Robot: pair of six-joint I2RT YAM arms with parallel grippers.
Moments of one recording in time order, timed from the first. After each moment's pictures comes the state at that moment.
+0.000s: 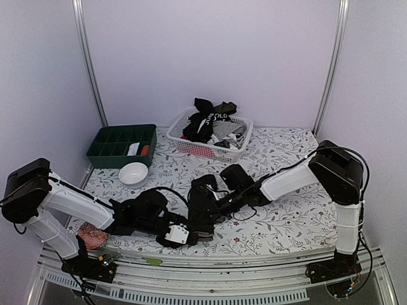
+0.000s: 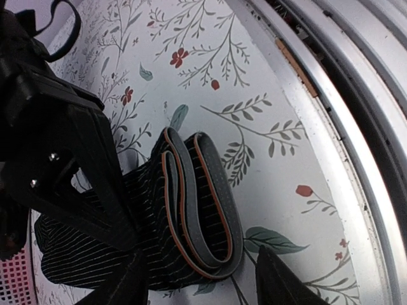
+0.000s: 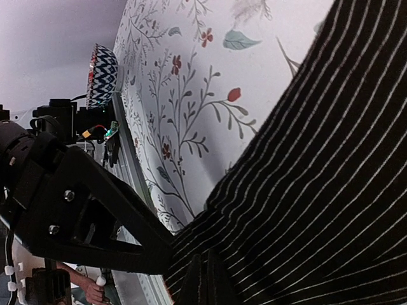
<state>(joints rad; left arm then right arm) -1.05 1.52 0.49 0.29 0.20 0.93 0.90 2.05 1.10 0.16 -0.77 0.66</state>
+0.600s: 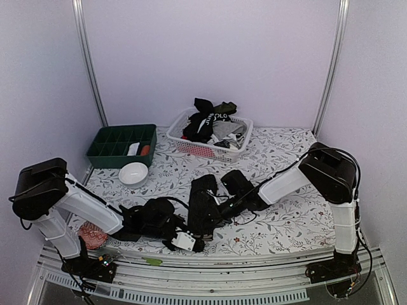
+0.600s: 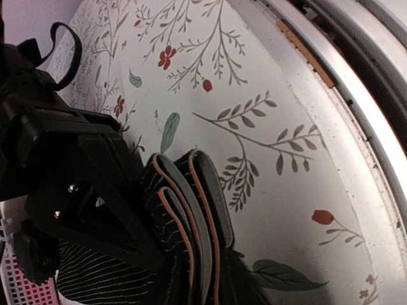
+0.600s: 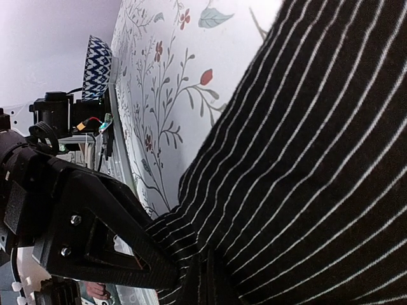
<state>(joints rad) -1.11 1.65 0.50 0.45 0.07 1.02 0.90 2.13 1.07 0.23 -0.82 0.65</state>
